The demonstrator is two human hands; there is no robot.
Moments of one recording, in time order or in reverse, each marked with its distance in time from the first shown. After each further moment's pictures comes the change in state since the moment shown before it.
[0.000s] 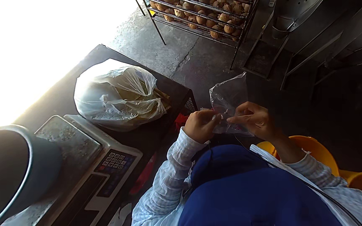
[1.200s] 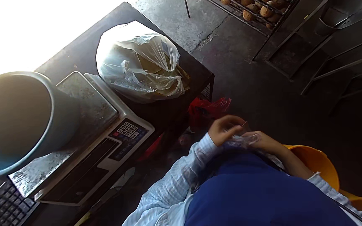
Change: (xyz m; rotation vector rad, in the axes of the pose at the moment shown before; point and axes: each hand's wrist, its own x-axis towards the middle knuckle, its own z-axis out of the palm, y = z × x) left_hand -0.041 -0.064 0.045 -0.436 0.050 -0.054; right_hand -0.067 0.025 0.037 0.459 -0.631 1.008
